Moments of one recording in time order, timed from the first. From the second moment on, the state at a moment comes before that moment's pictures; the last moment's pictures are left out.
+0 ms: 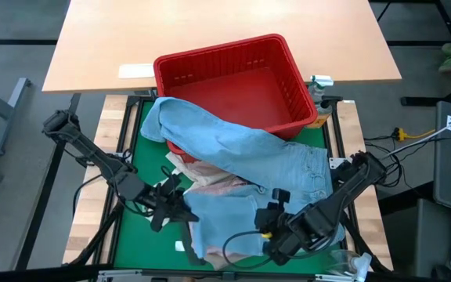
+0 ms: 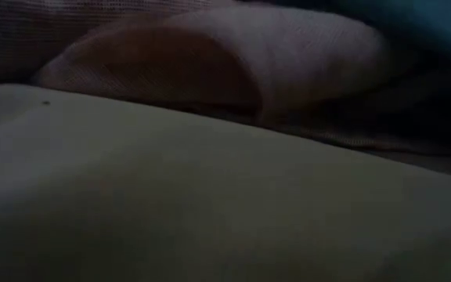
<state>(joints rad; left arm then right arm) -0.61 1.21 0.87 0.27 -0.27 -1.03 0.70 1.89 1.94 -1.33 0.46 0.79</state>
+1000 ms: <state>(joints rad) -0.58 1.32 0.91 0.41 -0.27 -1.07 0.71 1.82 1.59 -0.83 0.40 0.73</state>
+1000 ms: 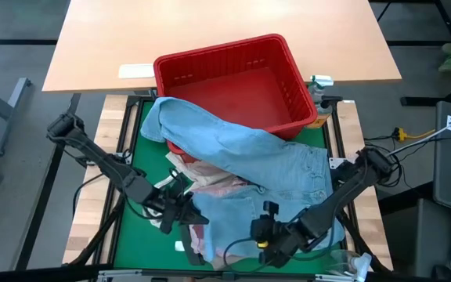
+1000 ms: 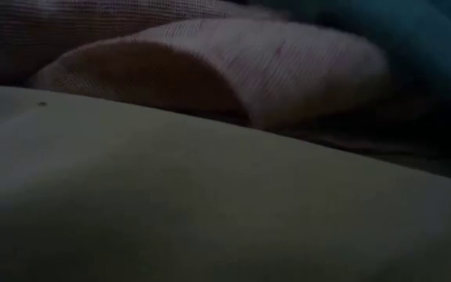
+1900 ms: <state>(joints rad) -0.35 2.01 1.61 0.46 0.08 -0.86 0.83 1.74 1.97 -1.46 0.60 0.78</state>
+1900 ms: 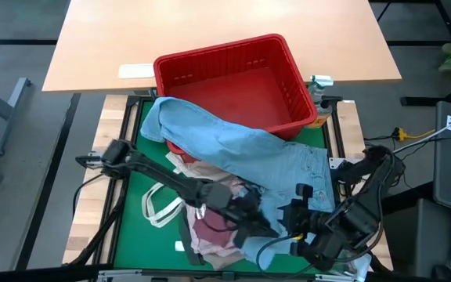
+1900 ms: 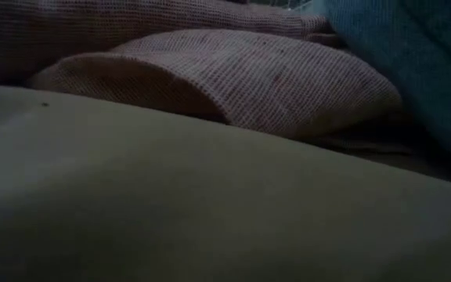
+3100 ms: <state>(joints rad) -0.26 2.50 2.20 0.53 -0.12 -0.78 0.80 1.65 2.08 -1.57 0.72 0.70</state>
